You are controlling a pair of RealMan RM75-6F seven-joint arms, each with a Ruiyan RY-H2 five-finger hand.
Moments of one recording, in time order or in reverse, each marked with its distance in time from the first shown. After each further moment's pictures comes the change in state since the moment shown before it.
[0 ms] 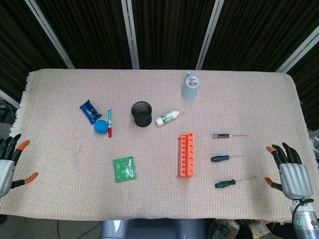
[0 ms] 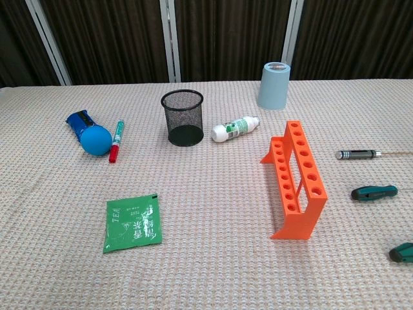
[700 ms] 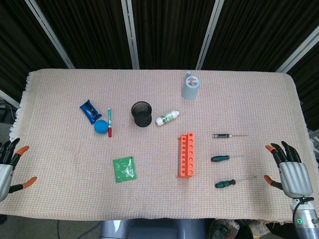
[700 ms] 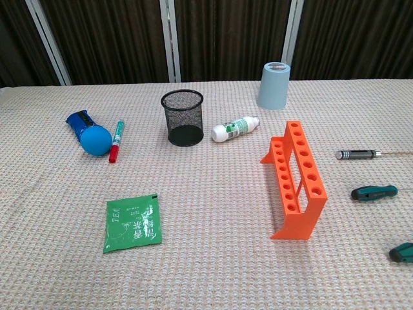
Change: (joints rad) left arm 0.023 0.016 0.016 -0.025 0.017 0.019 0.010; right arm 0.008 -0.002 -0.003 0.031 -0.022 0.004 0.038
